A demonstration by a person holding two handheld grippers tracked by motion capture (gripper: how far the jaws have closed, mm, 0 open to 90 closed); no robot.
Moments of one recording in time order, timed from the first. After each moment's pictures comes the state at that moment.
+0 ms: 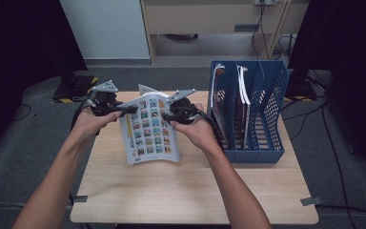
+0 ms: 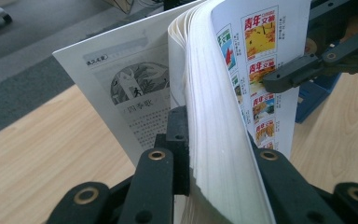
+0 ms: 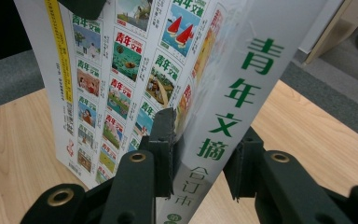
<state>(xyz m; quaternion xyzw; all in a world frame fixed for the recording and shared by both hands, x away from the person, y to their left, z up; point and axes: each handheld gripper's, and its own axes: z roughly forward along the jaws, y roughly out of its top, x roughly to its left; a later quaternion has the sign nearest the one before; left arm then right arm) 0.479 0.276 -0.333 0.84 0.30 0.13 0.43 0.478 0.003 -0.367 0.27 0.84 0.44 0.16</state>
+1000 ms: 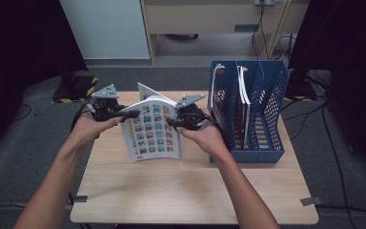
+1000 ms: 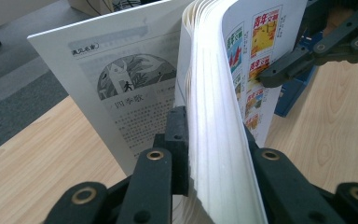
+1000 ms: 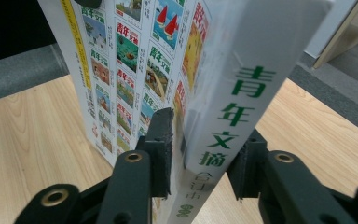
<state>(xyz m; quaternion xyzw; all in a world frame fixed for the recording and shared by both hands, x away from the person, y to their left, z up) 0.459 0.270 -0.330 0.85 0.26 0.13 0.44 0.459 -0.019 -0.368 0.26 0.84 0.45 0.15</state>
